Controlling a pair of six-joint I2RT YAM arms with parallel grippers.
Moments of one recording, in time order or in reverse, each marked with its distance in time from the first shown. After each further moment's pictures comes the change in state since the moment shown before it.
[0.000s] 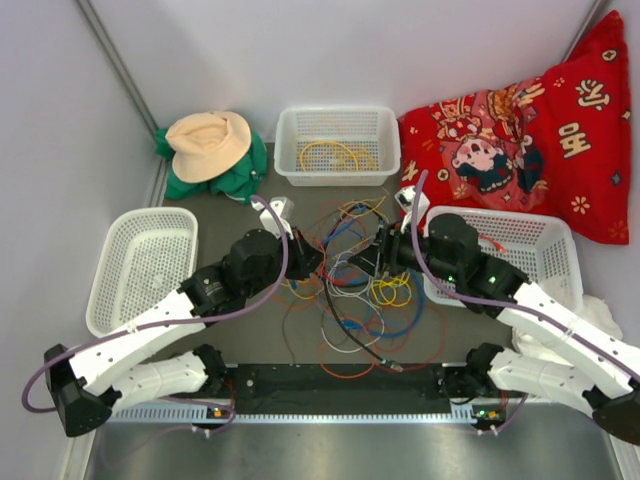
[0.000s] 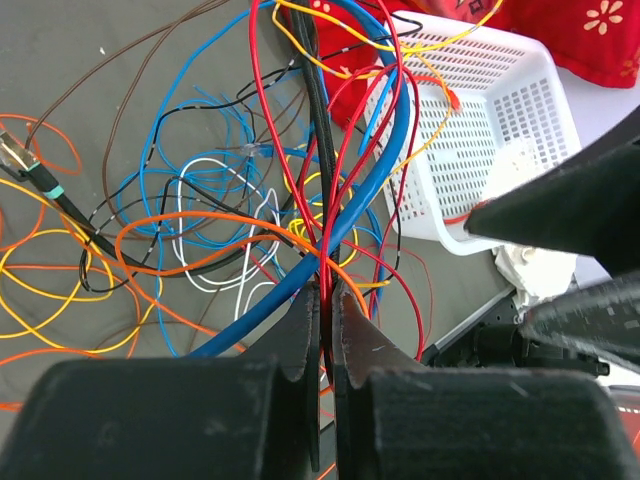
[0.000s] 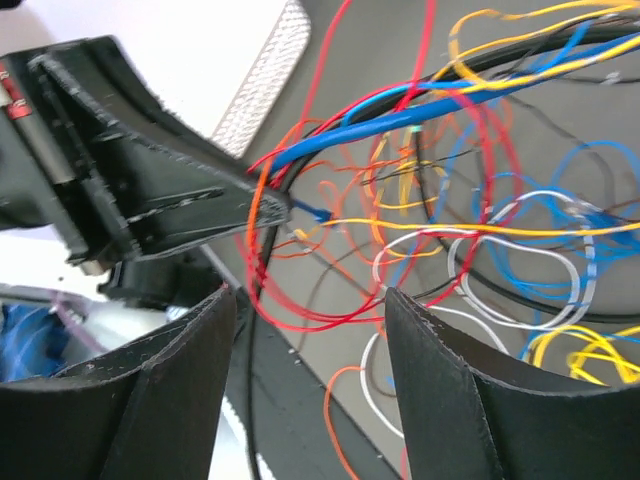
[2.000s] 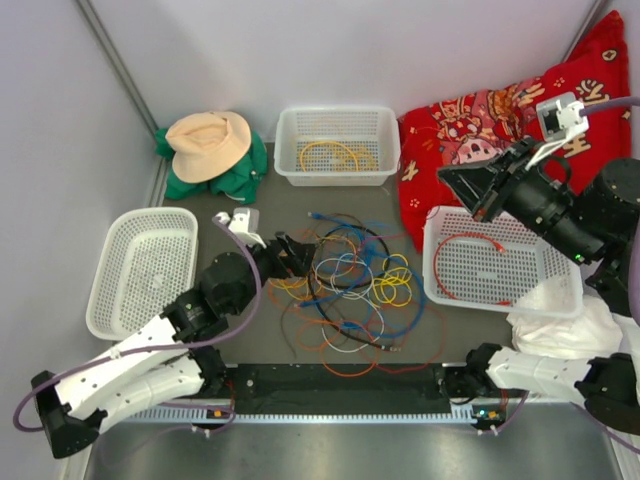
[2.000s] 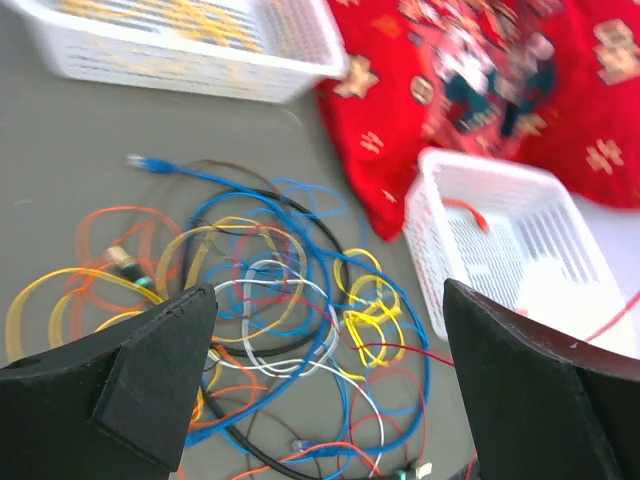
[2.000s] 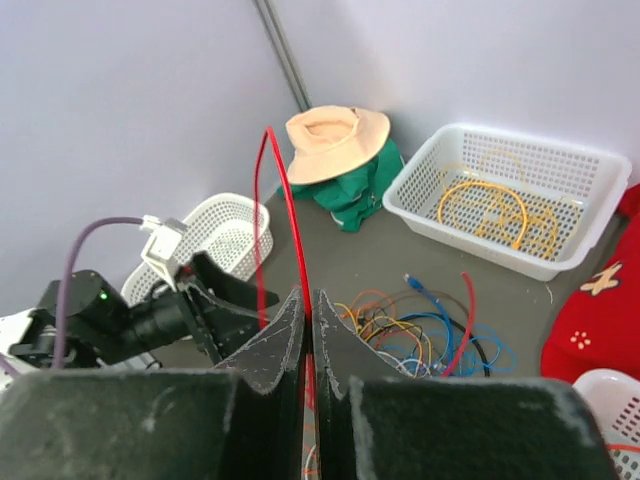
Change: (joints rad) left arm 0.000 -0.216 -0.151 0.146 -0.274 0.096; right arm 0.002 0.097 0.985 -0.569 0.296 -0.293
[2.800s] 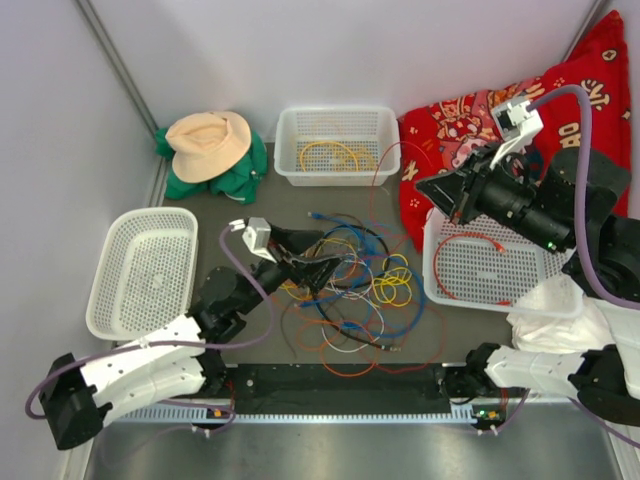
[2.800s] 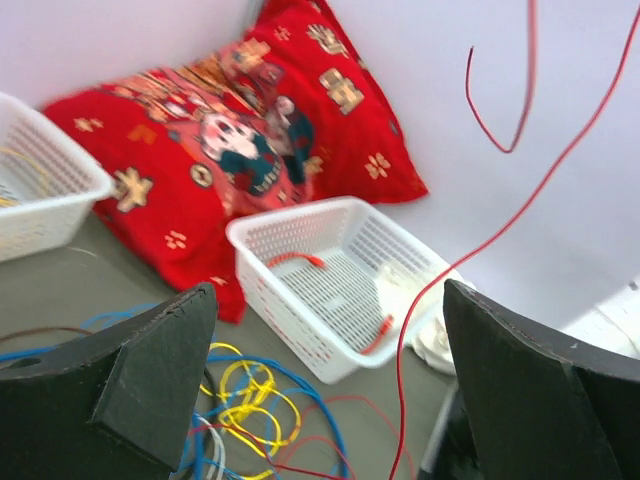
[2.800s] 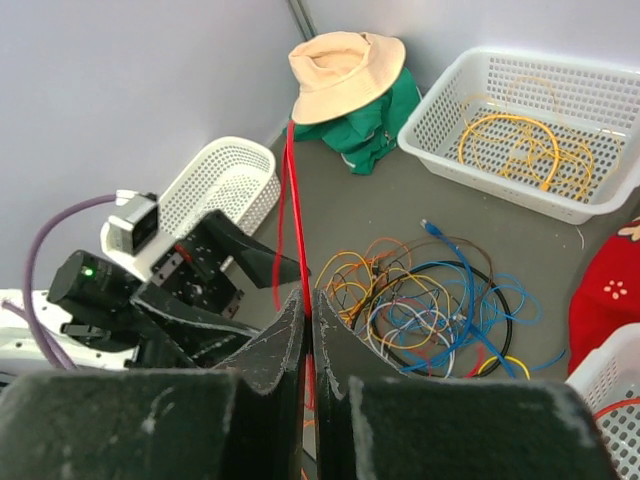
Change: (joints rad) left arm 0.000 0.065 -0.258 0.797 0.428 0.176; right arm 0.000 0.058 0.010 -0.092 -0.052 0.066
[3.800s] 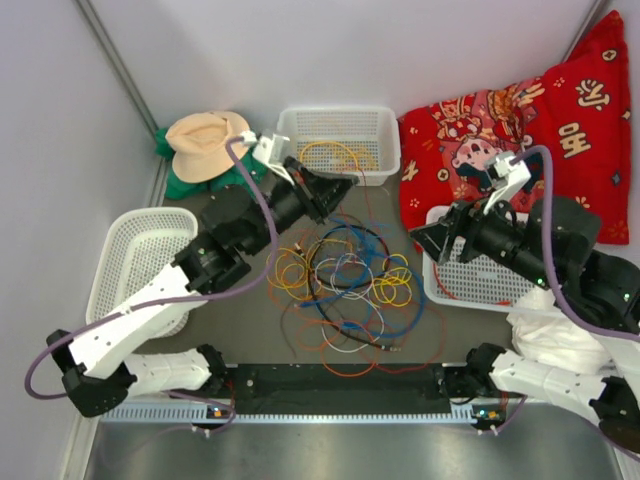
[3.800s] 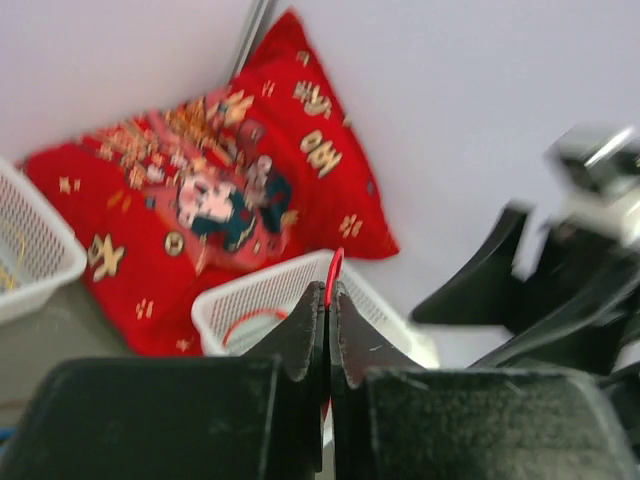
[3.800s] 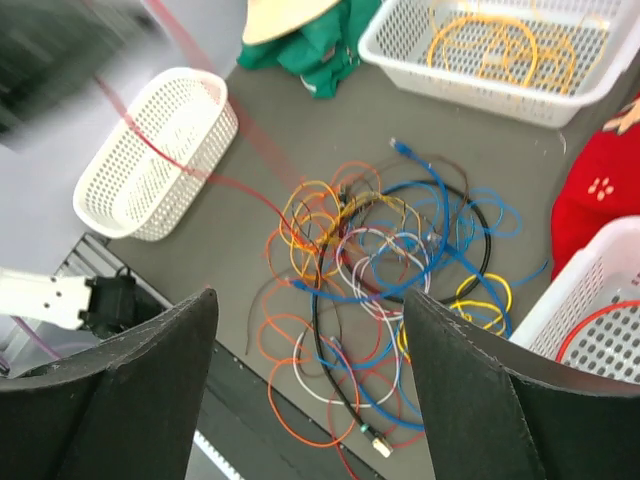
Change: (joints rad) left arm -0.006 0.312 0.752 -0.570 -0.014 -0.060; right arm 0.000 -0.220 -0.375 0.034 0.034 0.035
